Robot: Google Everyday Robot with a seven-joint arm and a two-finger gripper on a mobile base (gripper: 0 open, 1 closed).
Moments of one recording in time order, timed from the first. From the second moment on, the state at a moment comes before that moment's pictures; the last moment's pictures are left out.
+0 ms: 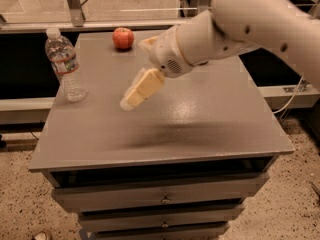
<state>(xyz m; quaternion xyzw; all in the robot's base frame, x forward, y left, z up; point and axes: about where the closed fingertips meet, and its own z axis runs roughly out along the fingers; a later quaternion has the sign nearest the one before) 0.550 0.043 0.931 -0.60 0.66 0.22 0.40</state>
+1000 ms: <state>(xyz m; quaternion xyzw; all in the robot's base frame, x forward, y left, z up) 0.622 0.179 0.901 -0.55 0.57 0.33 0.51</state>
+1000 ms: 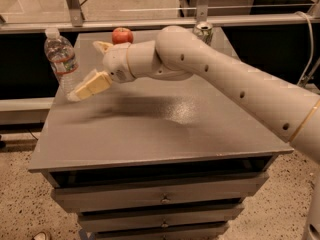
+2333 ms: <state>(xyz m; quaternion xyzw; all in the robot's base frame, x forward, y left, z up) 0.613 0.247 0.895 -0.55 0.52 0.41 0.51</state>
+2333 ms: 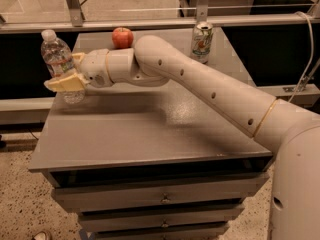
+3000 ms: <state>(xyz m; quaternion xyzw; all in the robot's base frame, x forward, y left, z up) 0.624 0.168 0.939 -0.61 0.55 0.32 0.47</state>
